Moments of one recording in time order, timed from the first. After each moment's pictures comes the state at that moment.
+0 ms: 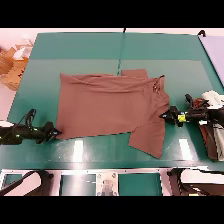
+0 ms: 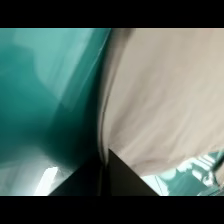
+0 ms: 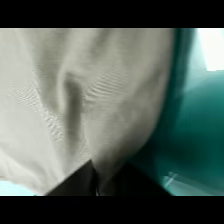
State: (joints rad) left arm 0.47 -1.16 0.42 0.81 -1.08 -1.13; right arm -0.50 -1.49 0.72 -0.78 1.12 1.10
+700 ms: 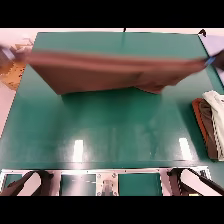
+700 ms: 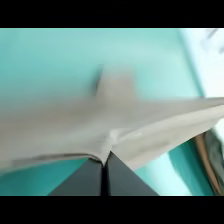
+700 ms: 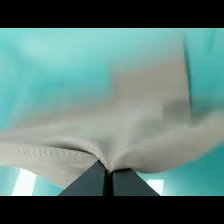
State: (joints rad) left arm 0.47 -0.95 1.47 0.47 -1.37 -1.13; right arm -0.50 -1.07 1.52 -0.73 1.38 1.28
